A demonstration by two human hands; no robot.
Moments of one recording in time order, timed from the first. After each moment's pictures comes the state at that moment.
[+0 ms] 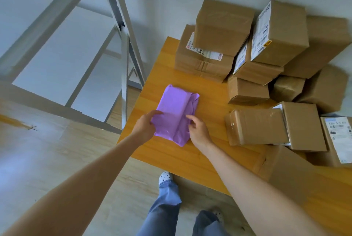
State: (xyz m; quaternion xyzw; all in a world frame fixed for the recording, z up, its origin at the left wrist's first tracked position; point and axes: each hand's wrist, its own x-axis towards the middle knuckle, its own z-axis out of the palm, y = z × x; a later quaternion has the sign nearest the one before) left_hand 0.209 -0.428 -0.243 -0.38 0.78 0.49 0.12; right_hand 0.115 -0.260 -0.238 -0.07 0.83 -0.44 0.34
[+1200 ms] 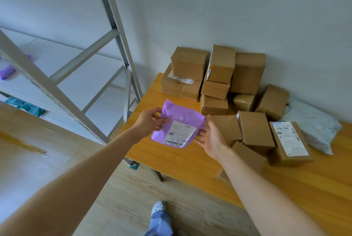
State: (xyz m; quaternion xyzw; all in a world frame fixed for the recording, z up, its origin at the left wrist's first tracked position) left_hand 0.214 -0.317 -0.101 -0.29 0.77 0.57 -0.04; right_hand 0.101 -0.123 -0.140 0.04 0.58 -0.68 0.45
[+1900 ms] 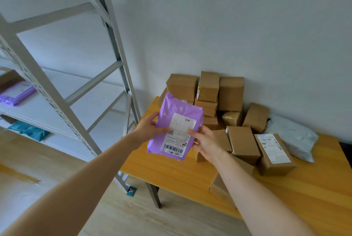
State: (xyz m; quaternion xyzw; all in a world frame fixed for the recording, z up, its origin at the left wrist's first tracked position) left_hand 0.231 -0.292 -0.038 -0.25 0.75 0.61 -0.05; right_hand 0.125 -0.104 -0.071 -0.05 0.56 -0.74 0.38
